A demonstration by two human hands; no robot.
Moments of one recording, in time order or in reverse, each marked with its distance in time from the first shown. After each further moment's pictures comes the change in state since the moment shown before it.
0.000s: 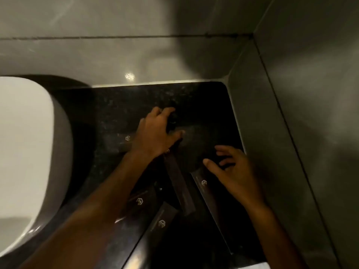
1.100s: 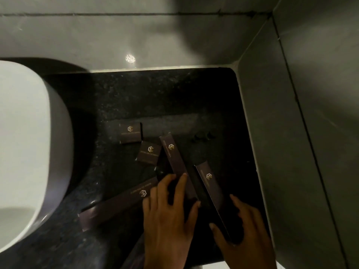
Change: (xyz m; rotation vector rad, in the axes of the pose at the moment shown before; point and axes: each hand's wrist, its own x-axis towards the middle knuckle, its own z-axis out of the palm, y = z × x) left_hand -0.187 0.060 0.028 0.088 -0.130 -0.235; right_hand -0.140 0.033 0.002 -0.374 -0.009 0.151
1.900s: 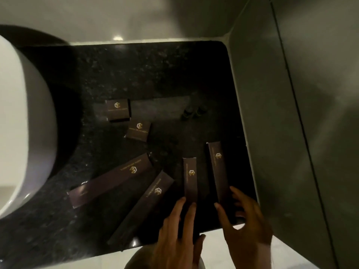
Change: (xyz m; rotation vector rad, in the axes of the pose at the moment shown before) left_hand -0.092 0.008 0.058 -0.141 -0.189 0.098; right_hand -0.028 0.026 -0.003 0.157 0.103 0.029
